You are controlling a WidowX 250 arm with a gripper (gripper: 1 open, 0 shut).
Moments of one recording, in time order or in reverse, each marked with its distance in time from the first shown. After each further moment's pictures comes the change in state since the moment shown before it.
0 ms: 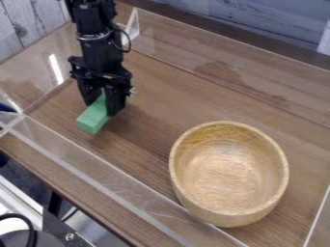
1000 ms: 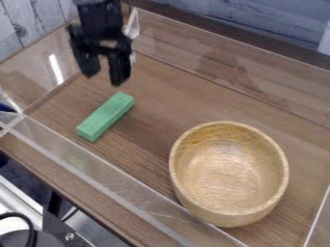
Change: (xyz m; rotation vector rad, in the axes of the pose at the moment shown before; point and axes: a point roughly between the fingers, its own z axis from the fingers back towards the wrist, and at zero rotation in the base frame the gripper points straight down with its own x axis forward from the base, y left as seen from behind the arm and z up) arm 0.012 -0.006 0.059 0.006 -0.083 -0.015
